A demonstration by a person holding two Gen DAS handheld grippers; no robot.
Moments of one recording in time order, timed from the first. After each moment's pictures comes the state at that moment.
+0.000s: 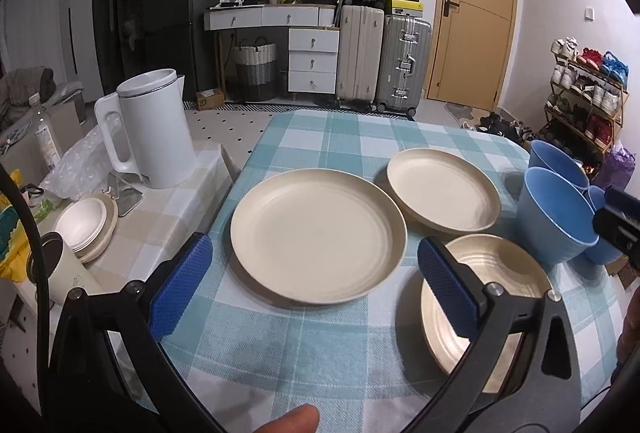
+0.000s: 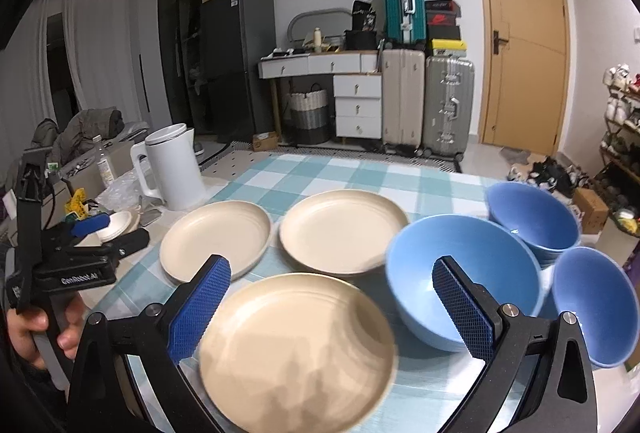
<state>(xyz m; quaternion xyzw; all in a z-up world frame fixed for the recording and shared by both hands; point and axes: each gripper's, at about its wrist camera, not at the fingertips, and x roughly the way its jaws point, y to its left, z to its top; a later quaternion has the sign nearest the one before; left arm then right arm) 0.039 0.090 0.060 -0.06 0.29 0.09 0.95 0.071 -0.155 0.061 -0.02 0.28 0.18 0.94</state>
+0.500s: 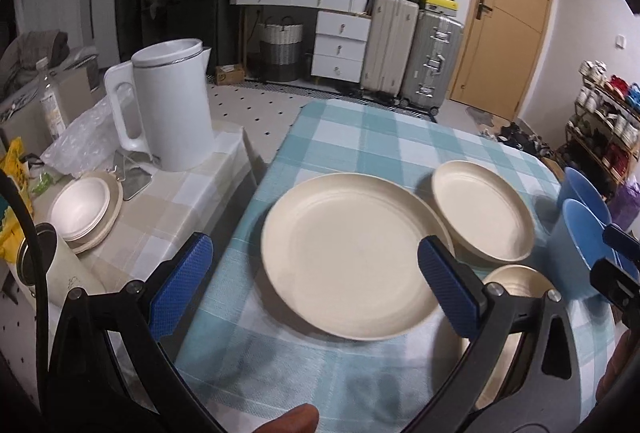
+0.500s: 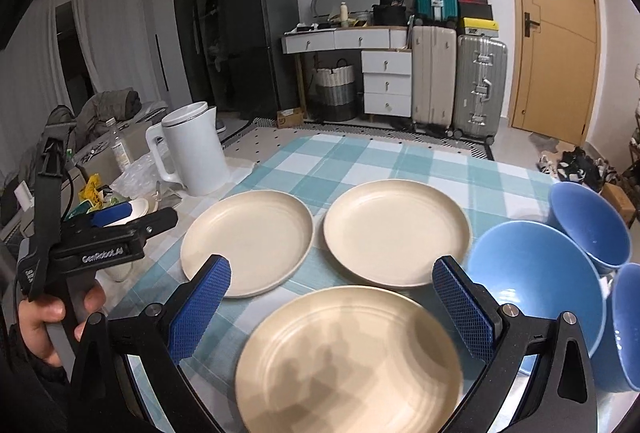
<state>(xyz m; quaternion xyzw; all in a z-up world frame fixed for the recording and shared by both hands) 0.091 0.149 0.042 -0.11 0.32 0.12 0.93 0.117 -0.093 0.045 -0.03 0.32 0.22 0.92</state>
